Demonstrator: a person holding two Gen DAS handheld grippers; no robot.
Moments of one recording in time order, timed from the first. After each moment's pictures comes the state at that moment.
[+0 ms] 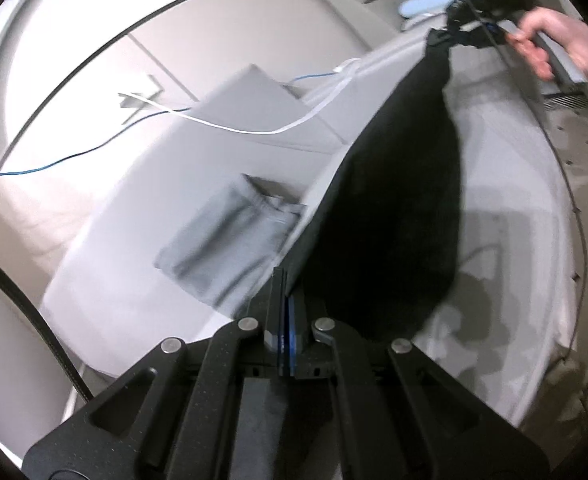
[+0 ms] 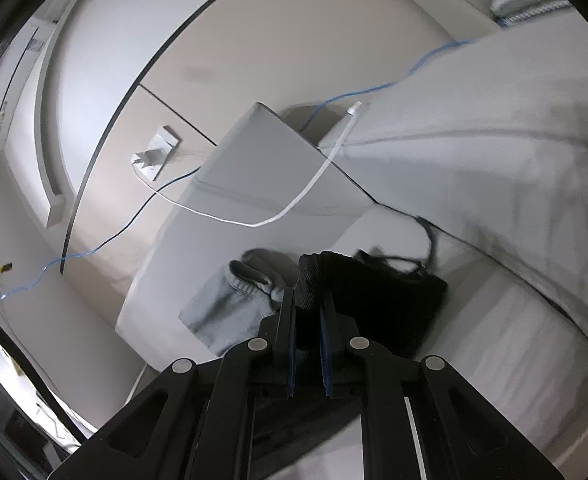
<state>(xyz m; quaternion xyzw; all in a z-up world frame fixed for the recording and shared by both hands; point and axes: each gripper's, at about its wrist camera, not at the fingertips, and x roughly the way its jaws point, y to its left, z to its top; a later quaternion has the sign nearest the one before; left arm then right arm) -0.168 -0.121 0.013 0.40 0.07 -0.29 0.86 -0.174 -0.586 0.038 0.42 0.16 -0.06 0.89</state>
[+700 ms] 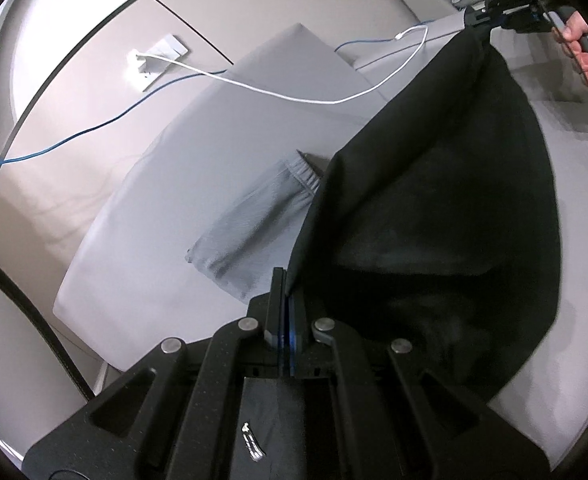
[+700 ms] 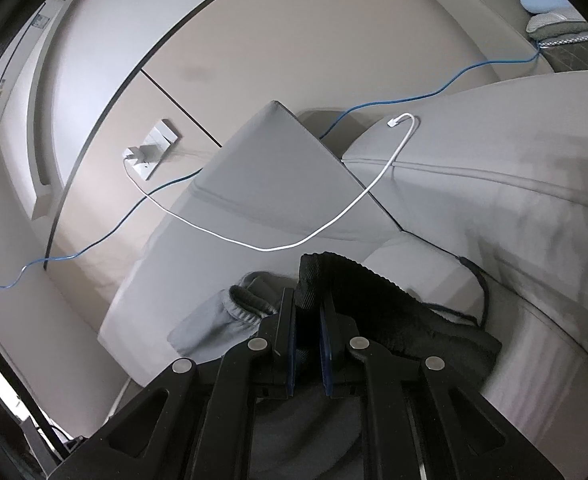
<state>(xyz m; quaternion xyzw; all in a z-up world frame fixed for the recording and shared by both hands) -0.036 -0.146 0.062 0.42 0.12 -0.23 0.87 -0.074 -0.582 0.065 0.39 0.16 -0.08 0.90</state>
